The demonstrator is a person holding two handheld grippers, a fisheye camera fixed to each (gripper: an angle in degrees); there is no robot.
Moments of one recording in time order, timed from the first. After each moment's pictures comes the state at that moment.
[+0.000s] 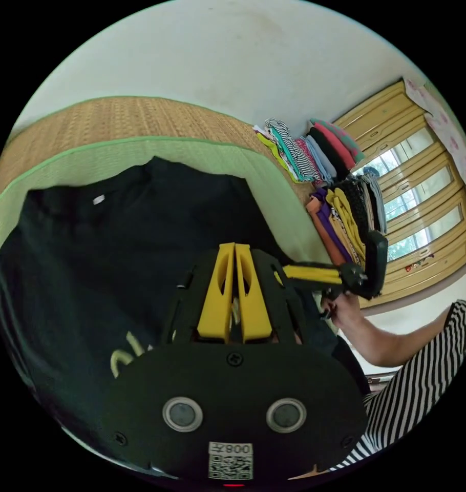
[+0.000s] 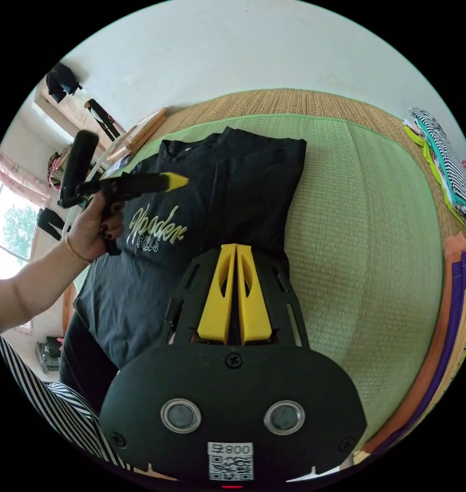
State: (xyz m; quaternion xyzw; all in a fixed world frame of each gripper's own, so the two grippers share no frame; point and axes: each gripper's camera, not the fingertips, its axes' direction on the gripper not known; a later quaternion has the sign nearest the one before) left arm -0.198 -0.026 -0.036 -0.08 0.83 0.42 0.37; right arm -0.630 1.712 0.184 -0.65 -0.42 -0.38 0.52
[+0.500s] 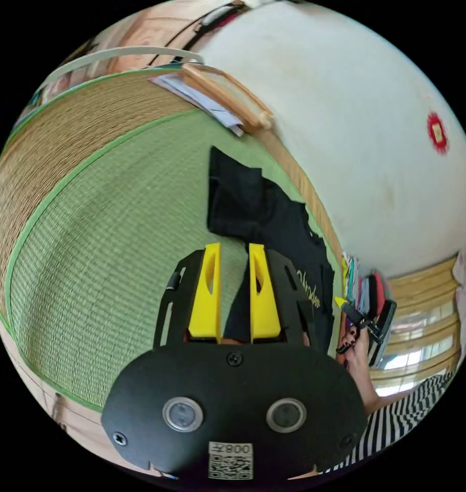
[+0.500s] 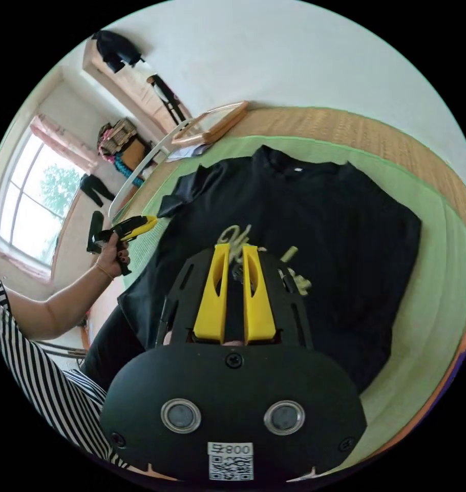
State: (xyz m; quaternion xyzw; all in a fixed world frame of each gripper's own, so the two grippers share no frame) left arm -0.303 0.011 0.322 -0.26 0.76 0.05 0.59; right arm -0.808 1.683 0.054 -0.64 -0.53 -0.37 0.42
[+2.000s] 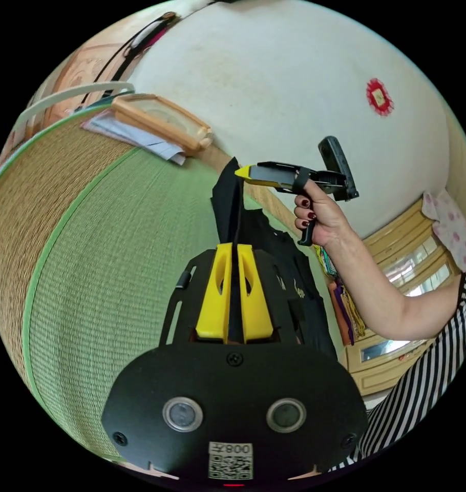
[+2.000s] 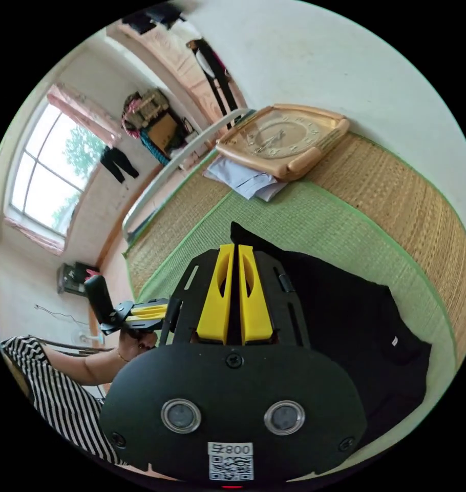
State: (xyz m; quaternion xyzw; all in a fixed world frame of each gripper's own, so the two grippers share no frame) left arm -0.272 0.039 0.487 -0.12 0.85 0.11 0.51; right arm -1.190 1.766 -0.084 -0.63 -0.59 -0.40 0.31
